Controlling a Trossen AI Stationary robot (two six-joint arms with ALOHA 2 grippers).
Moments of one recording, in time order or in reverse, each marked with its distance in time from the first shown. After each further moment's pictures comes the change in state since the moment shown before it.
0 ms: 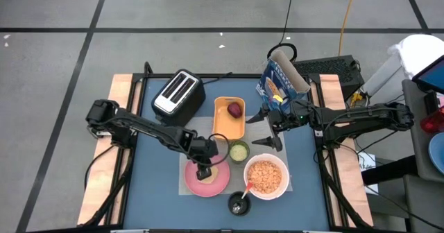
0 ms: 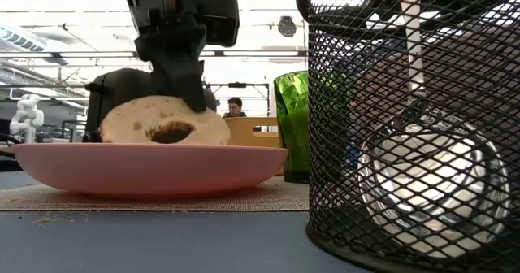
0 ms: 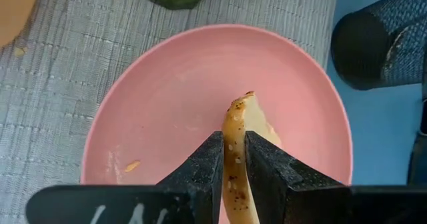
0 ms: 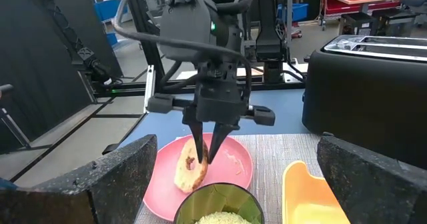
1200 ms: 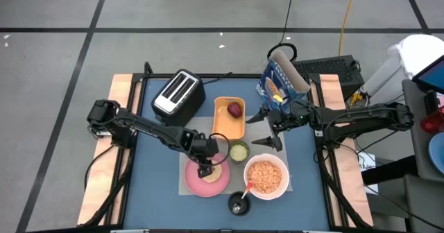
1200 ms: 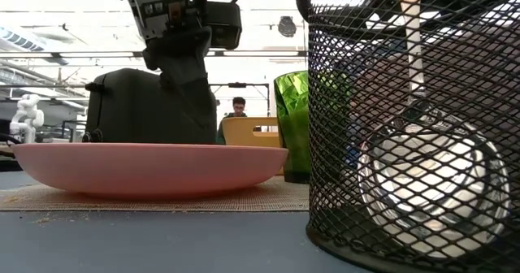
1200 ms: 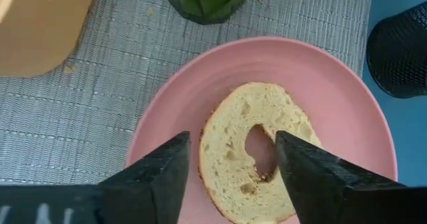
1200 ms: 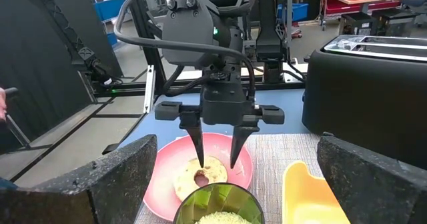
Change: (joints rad) left arm 0.013 0.010 0.000 -0.006 -0.093 0.055; right arm 0.000 0.000 0.000 0.000 0.000 0.000
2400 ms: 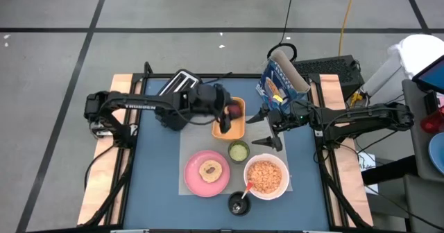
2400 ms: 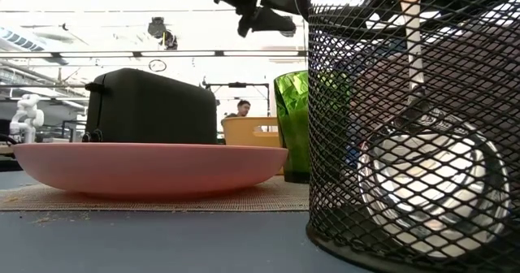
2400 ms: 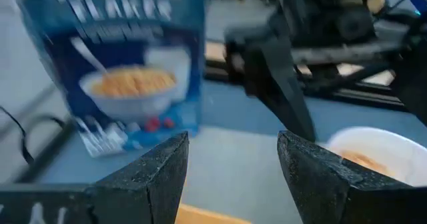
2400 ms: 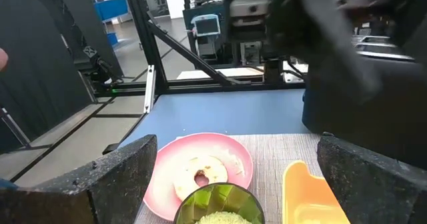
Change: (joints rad) left arm 0.323 -0.080 0.194 0.419 -0.047 0.412; right arm 0.000 0.000 0.000 0.000 -0.002 0.000
